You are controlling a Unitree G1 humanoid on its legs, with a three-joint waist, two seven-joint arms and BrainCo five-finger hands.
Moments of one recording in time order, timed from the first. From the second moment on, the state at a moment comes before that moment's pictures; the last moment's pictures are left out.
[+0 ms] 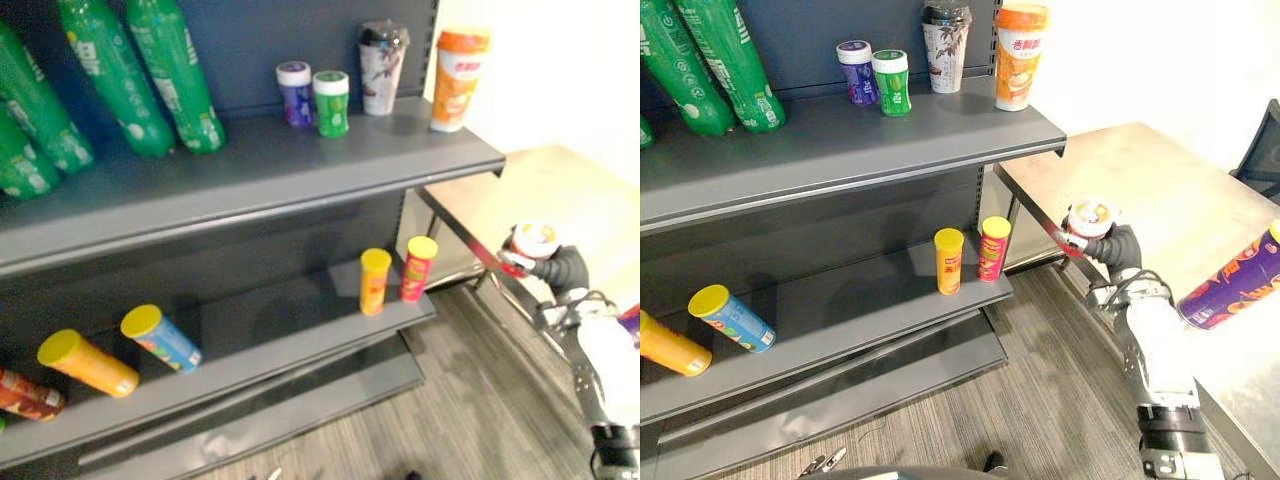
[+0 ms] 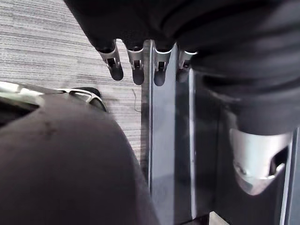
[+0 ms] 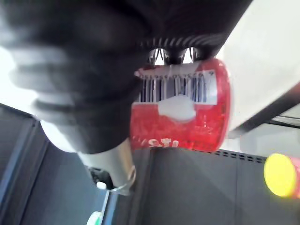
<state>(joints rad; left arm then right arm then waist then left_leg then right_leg) 0.28 0.13 0.07 0.97 -0.33 -0.10 -0.05 -0.16 -0.53 -0.16 -0.02 0.40 -0.07 0.11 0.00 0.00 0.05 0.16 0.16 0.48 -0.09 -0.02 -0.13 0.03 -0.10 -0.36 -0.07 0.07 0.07</state>
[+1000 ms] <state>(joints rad) 0.26 0.13 0.06 0.99 -0.30 -0.10 -0.04 -0.80 -0.56 0.14 0.02 0.49 0.07 0.03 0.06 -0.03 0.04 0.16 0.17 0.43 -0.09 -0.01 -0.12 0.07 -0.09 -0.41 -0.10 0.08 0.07</state>
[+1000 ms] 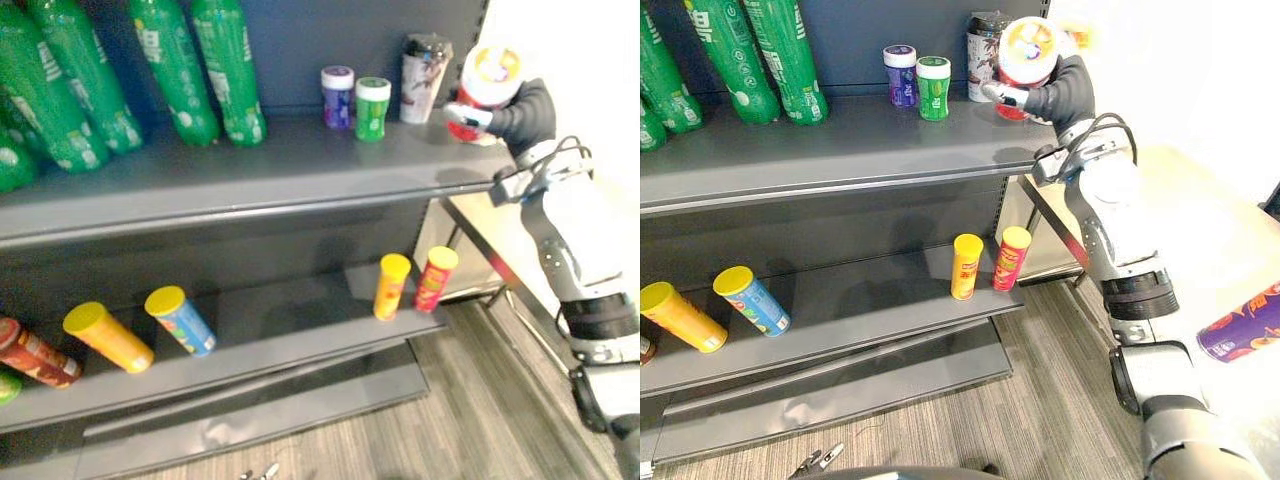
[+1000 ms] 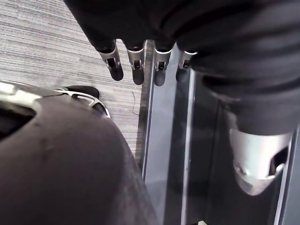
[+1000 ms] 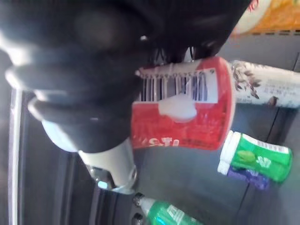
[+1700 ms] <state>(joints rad) 0.24 0.14 0.04 0.98 -0.30 -0.10 -0.01 -0.84 -0.38 0.21 0.14 0.73 0.20 -0.08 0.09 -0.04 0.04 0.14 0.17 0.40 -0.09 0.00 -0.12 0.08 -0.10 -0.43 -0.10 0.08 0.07</state>
